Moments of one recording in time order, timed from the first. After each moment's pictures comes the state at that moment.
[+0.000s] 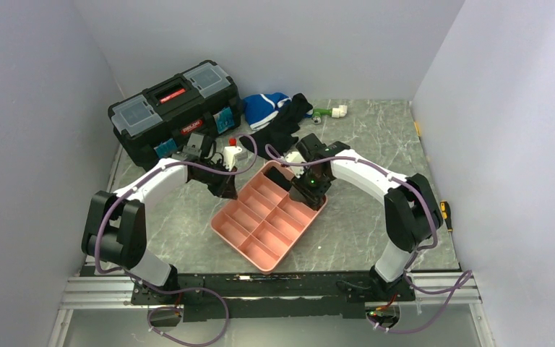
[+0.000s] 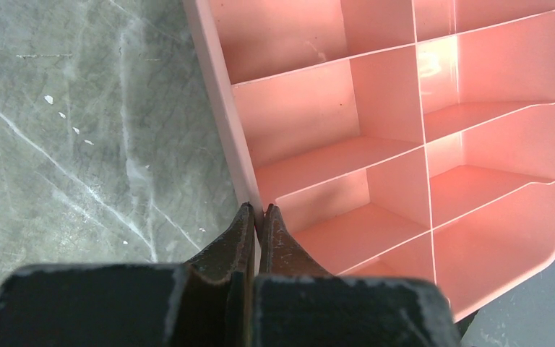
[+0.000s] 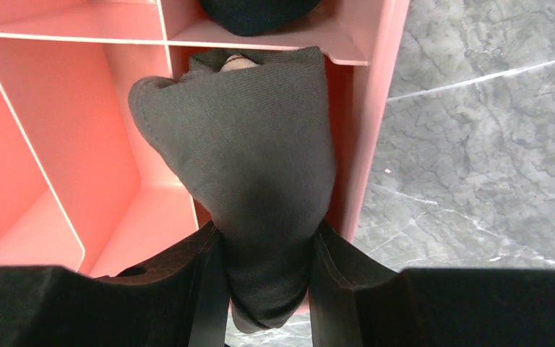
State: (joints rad) left arm -0.32 1.53 1.02 -0.60 0.64 0.34; right arm 0.58 1.69 1.24 -0.87 -0.11 -0.30
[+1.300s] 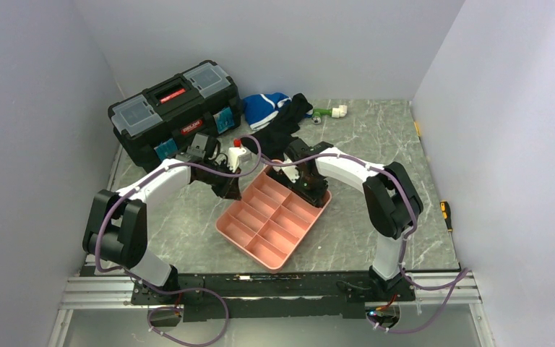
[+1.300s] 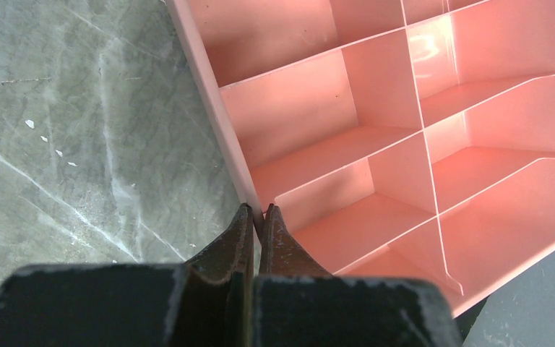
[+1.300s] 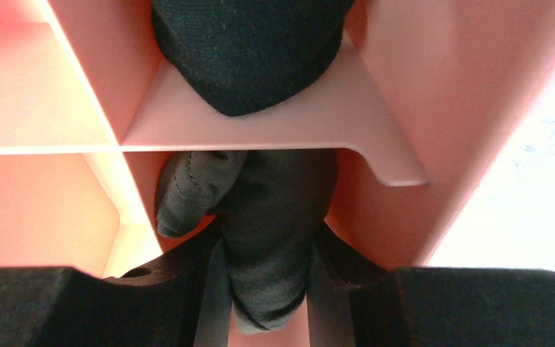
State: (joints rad) left arm -0.35 1.54 1.02 -0.58 0.65 0.34; right arm 0.61 1.87 1.31 -0.92 0.02 -0.30
